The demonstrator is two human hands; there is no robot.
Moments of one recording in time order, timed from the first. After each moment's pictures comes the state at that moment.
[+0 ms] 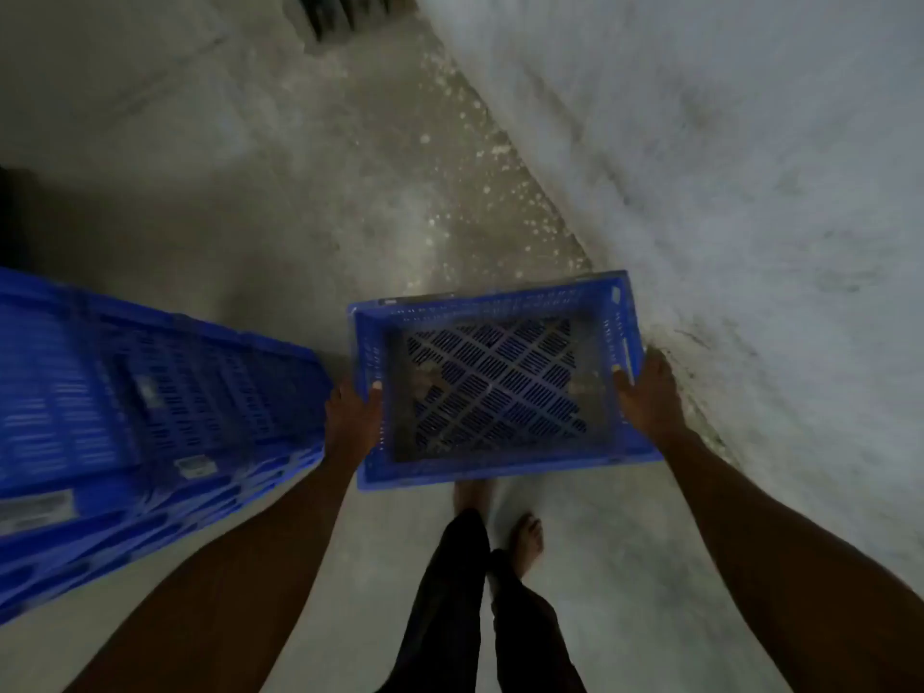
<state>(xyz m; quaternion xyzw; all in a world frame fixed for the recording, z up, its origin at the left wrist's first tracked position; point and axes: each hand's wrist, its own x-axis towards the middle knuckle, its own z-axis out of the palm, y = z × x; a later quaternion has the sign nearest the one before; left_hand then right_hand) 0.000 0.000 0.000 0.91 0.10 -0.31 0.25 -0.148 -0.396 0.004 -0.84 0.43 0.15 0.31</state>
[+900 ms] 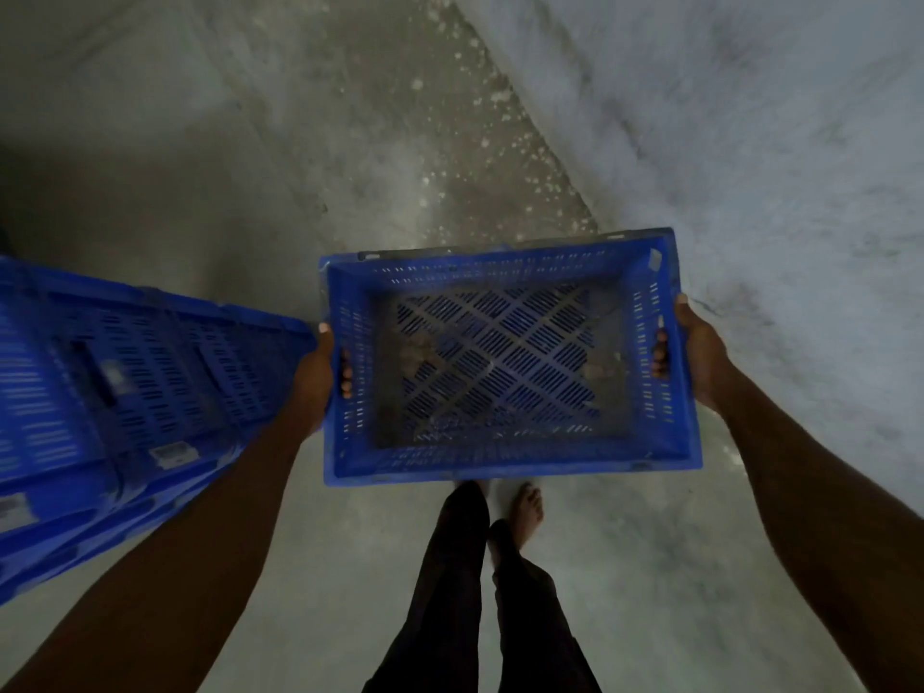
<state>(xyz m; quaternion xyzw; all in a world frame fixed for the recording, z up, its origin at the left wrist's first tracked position) 0.043 0.003 0.023 0.72 0.28 -0.34 0.53 -0.136 -0.450 0.028 -0.51 0.53 0.12 0.66</state>
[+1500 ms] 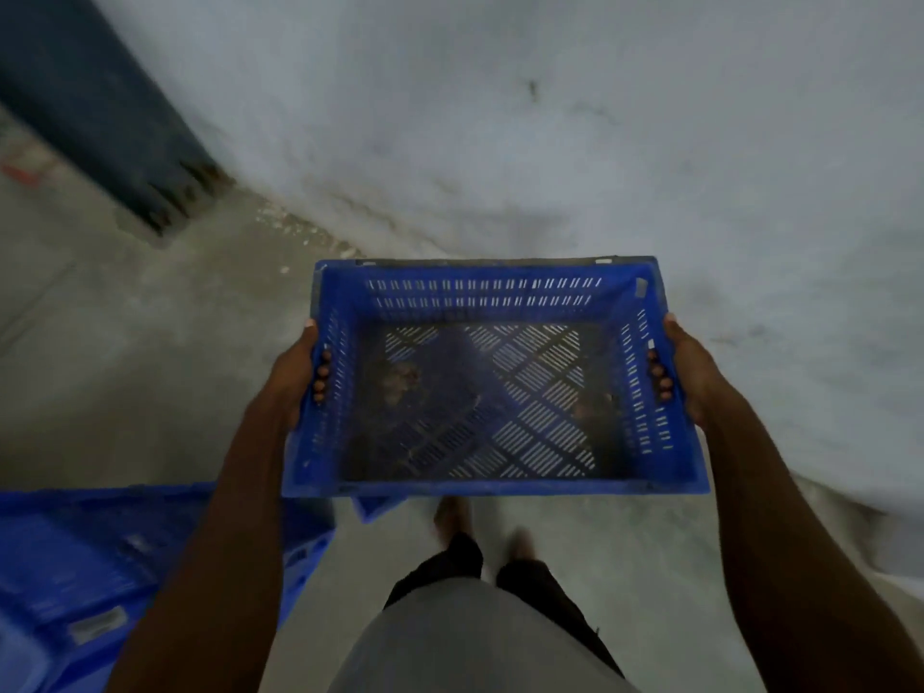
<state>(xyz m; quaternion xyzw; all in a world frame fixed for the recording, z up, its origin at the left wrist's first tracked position) 0.026 -0.118 0.295 0.74 0.01 -0.46 0.49 -0.375 -0.405 0.311 -0.44 0.64 -0.12 0.62</state>
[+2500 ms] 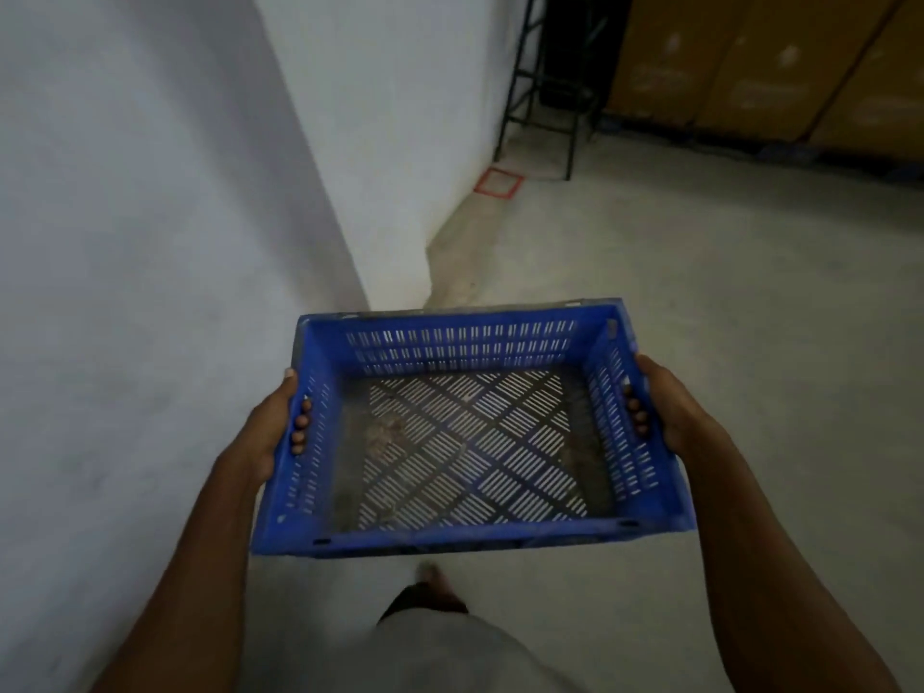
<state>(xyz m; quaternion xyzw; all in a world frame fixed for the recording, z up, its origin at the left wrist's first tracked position) -0.813 -0.137 0.390 0.48 -0.58 -0.65 0.04 -1.093 0.265 0.379 0.11 0.75 -0.55 0.35</state>
